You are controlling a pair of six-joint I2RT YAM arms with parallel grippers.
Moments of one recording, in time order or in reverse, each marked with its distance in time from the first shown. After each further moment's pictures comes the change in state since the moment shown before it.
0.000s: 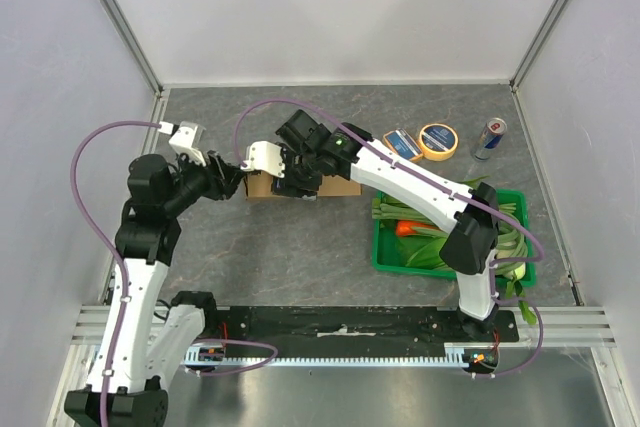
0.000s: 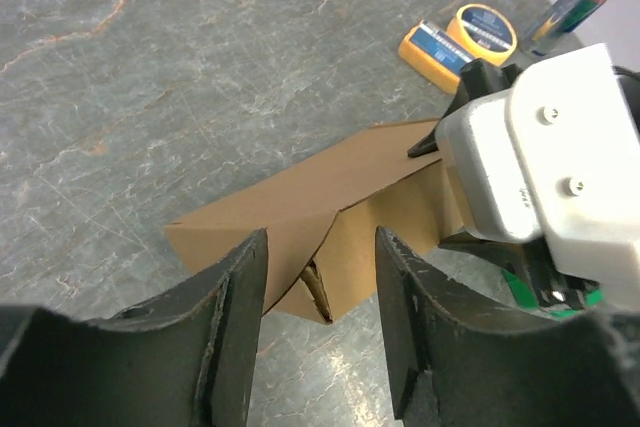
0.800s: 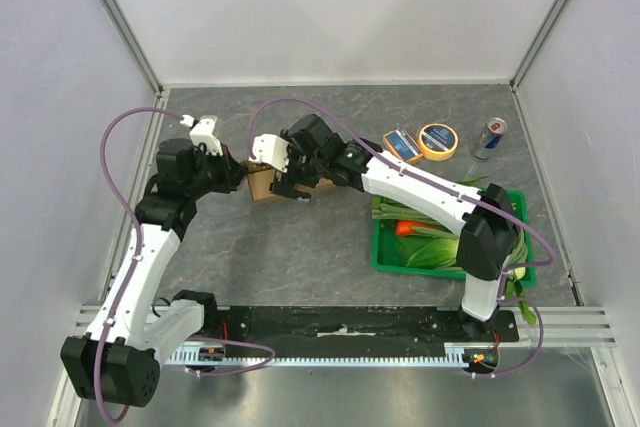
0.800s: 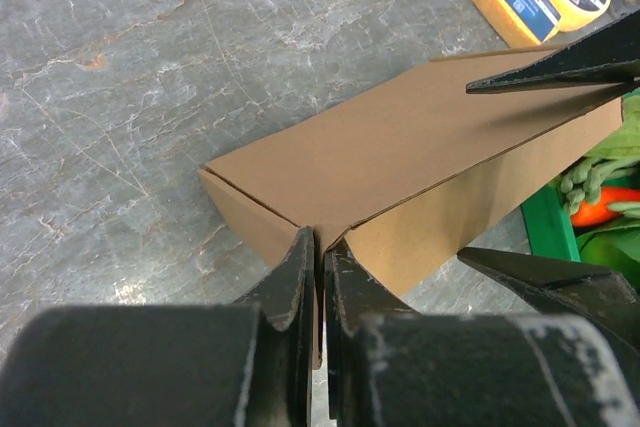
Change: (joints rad) left arm -0.095 0.198 0.000 -0.020 -0.180 -0.033; right arm -0.034 -0.107 -0.294 0.415 0.015 0.058
